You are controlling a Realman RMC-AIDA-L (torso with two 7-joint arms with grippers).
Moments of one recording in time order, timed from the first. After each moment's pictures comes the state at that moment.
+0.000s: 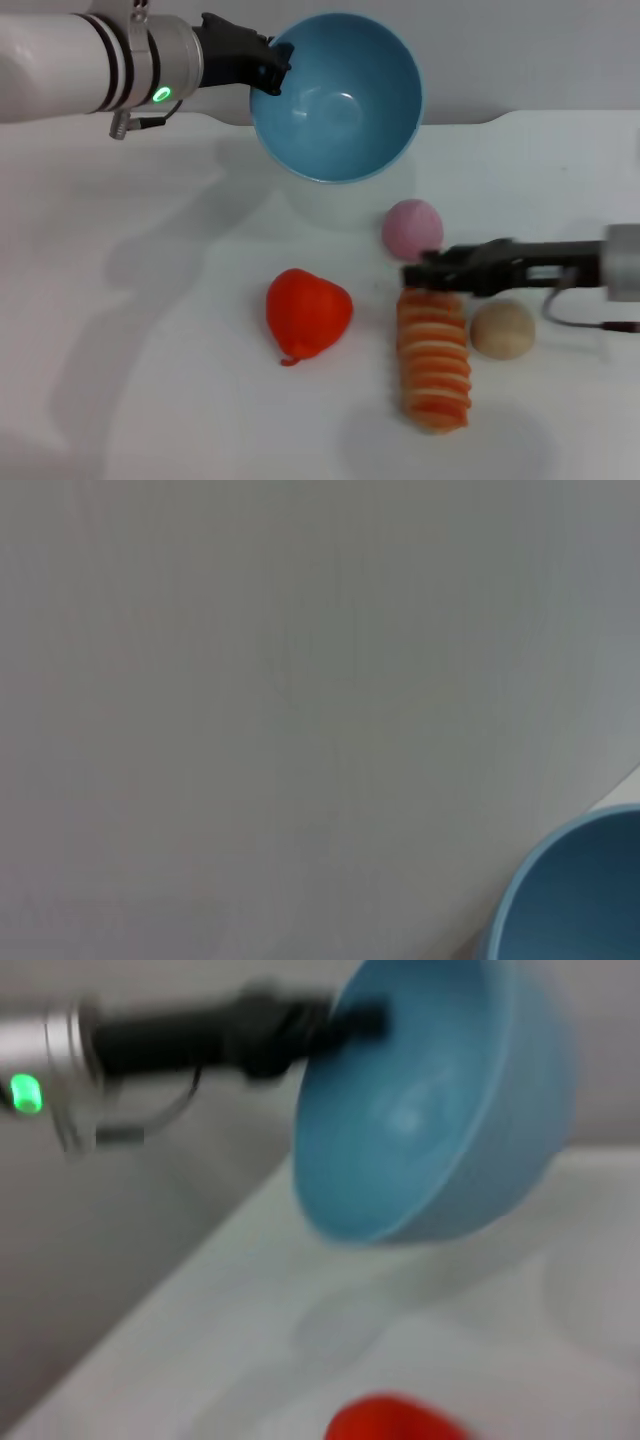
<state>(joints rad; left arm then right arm) -0.61 -2.06 1.51 1.19 2.30 0.70 -2.39 0.61 2.06 -0.83 -0.55 -2.02 -1.41 1.79</state>
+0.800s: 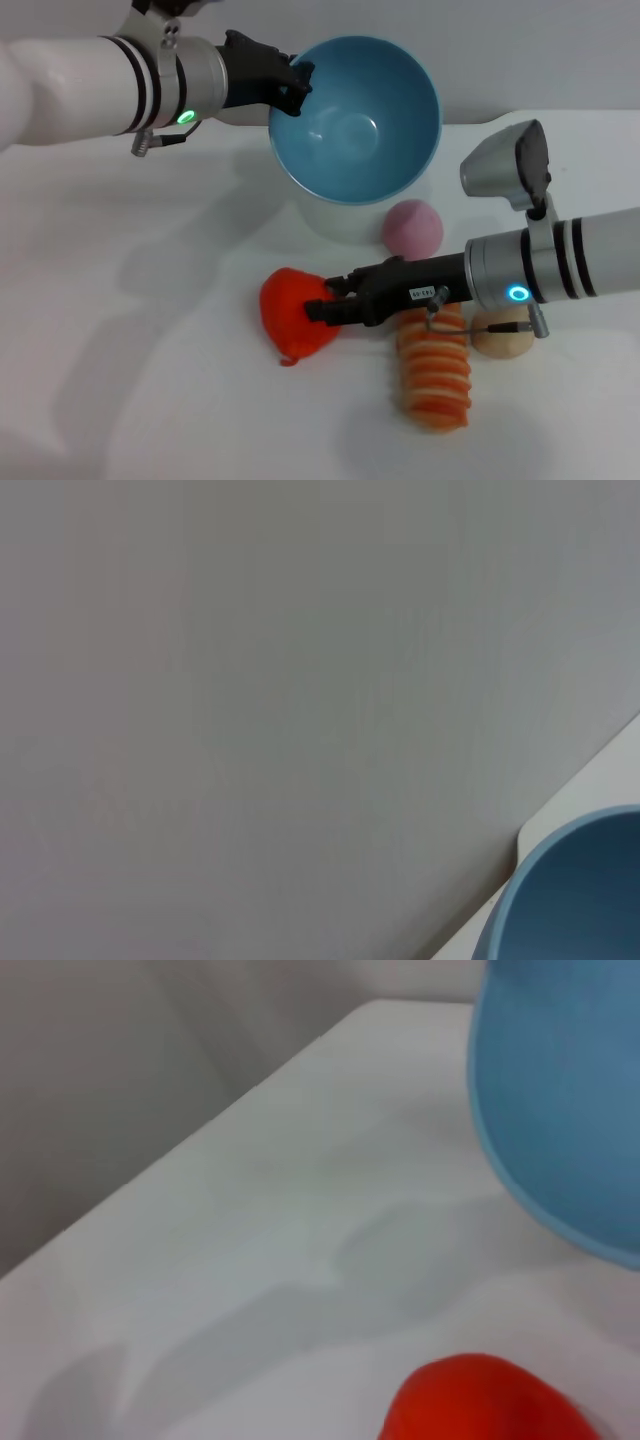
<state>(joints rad) -0.59 -2.06 1.60 1.19 2.30 0.64 -2.39 0.83 2.09 -1.19 -0.24 -1.76 -1.11 1.64</state>
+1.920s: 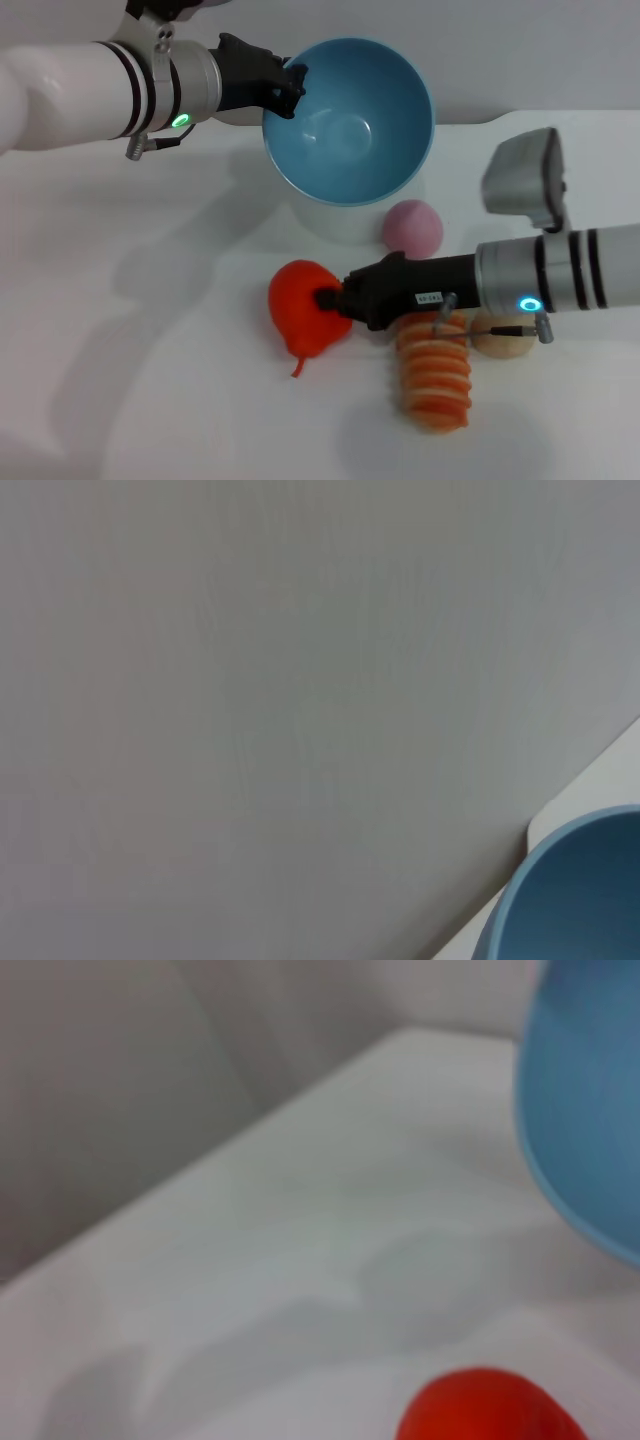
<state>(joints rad) -0.58 -2.06 1.60 1.19 2.30 0.63 -2.38 0.77 2.09 -1.25 -0.27 -1.64 -1.15 1.48</state>
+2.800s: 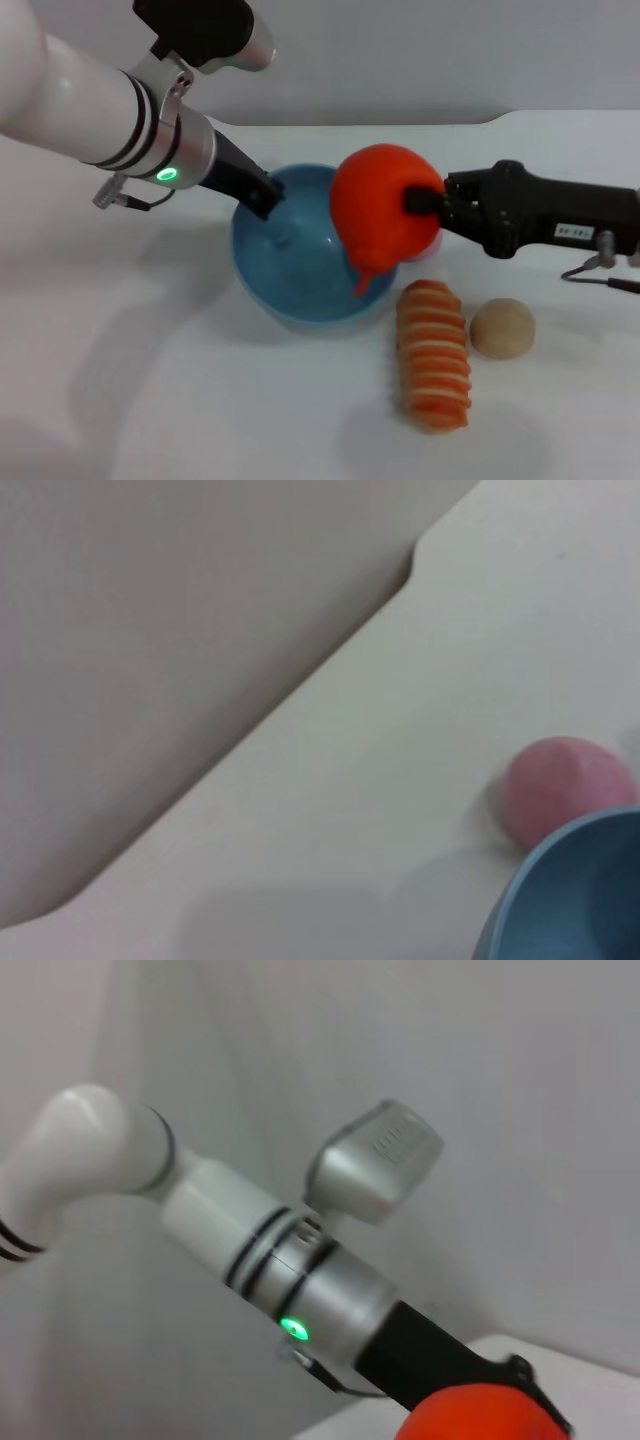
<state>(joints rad) -0.64 -2.07 1.59 1.31 2.57 1.16 -2.61 0.48 2.07 -0.99 -0.73 -1.59 -1.58 1.55</state>
